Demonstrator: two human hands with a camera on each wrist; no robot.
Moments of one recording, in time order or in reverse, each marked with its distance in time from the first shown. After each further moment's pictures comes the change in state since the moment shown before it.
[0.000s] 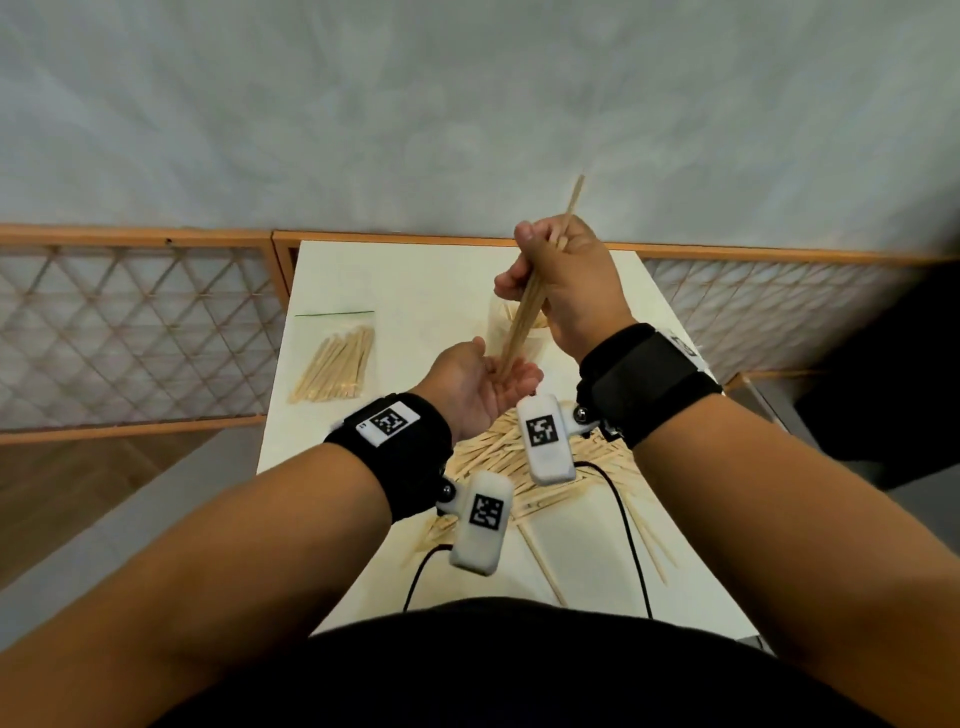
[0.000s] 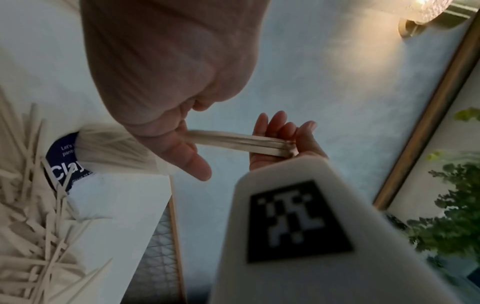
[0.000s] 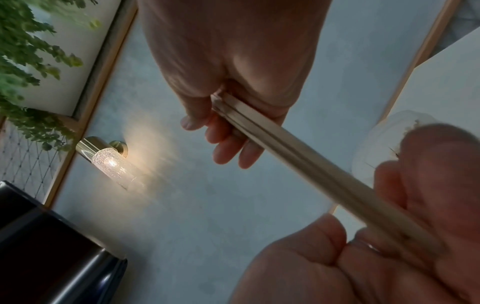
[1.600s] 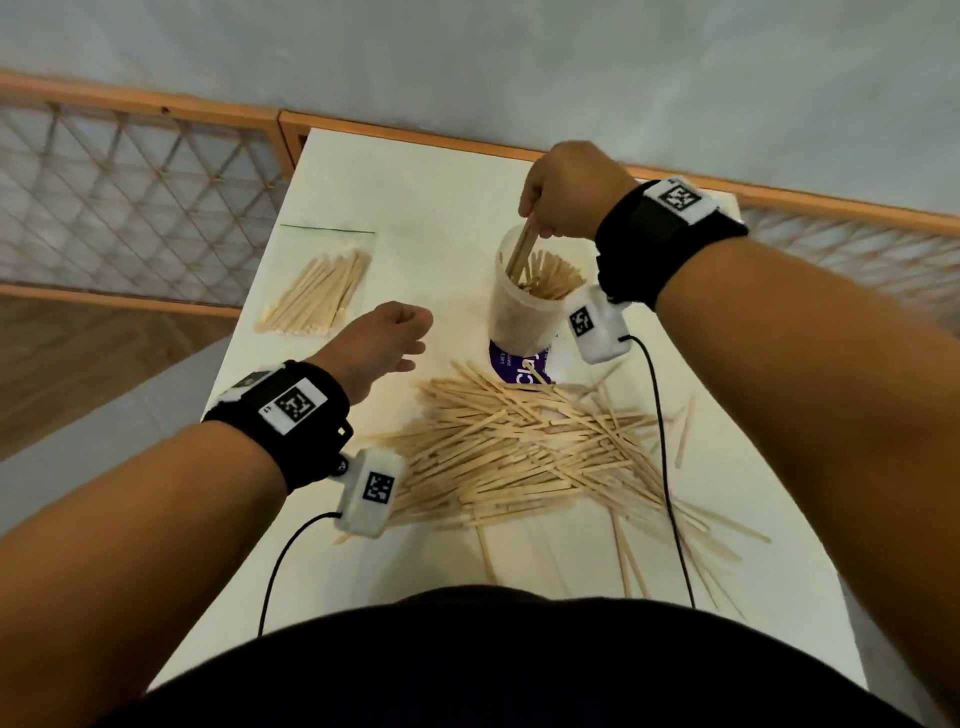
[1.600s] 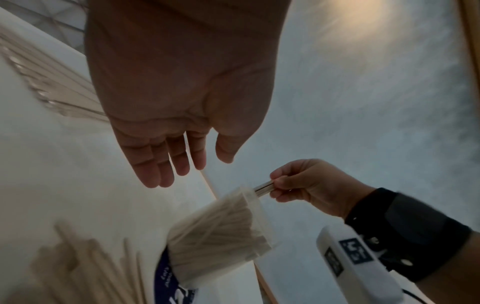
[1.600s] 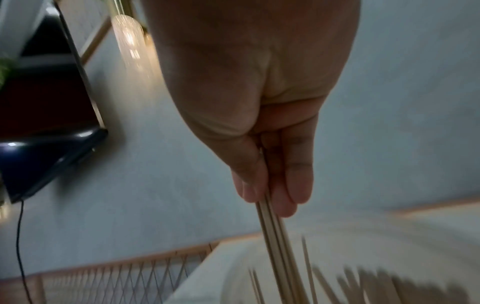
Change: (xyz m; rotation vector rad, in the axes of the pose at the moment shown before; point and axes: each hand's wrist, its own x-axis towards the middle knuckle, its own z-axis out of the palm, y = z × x) left_hand 0.082 0.019 -0.077 0.786 0.394 0.295; right_hand 0.174 0.059 -0.056 -1.393 -0.558 -0.010
